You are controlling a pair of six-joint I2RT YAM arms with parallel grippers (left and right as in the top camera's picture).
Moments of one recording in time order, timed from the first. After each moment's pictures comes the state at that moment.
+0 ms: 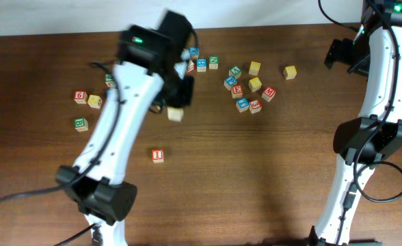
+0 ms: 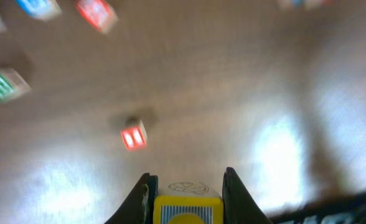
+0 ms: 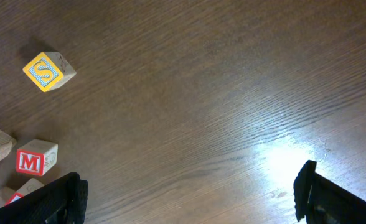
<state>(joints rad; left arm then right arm) -0.46 2.02 2.26 -1.68 0.04 -0.25 -0.25 2.45 2.74 -1.69 0.09 0.24</state>
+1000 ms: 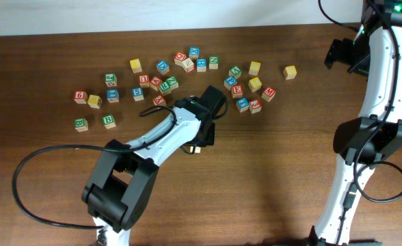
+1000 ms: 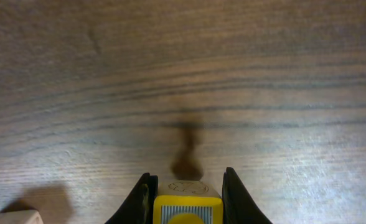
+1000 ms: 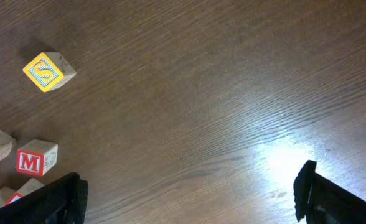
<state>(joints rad) -0.62 2.02 1.43 -0.85 -0.12 -0.50 -0.25 2.45 2.74 -1.69 0.09 0.24</state>
